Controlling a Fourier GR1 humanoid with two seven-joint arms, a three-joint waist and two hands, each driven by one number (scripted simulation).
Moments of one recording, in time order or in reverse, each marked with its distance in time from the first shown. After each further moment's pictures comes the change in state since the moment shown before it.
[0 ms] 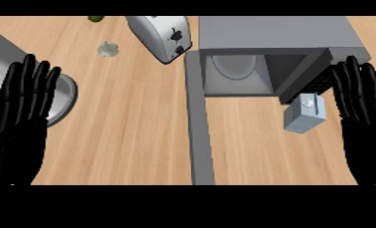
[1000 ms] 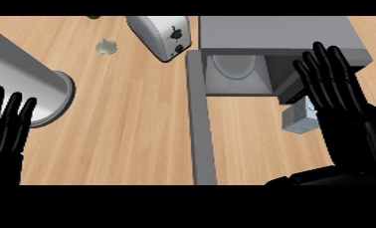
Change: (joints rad) left arm 0.209 -0.057 0.064 -0.147 0.135 -0.036 0.086; right arm -0.127 0.044 0.052 -0.029 -0.162 0.036 0.266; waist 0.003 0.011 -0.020
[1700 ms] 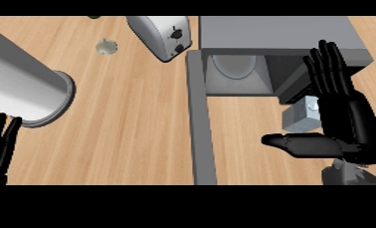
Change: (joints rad) left arm 0.132 -0.010 0.082 -0.003 0.074 -0.118 -0.087; right arm -0.007 -0.005 -0.093 0.212 0.115 -0.055 -0.138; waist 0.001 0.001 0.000
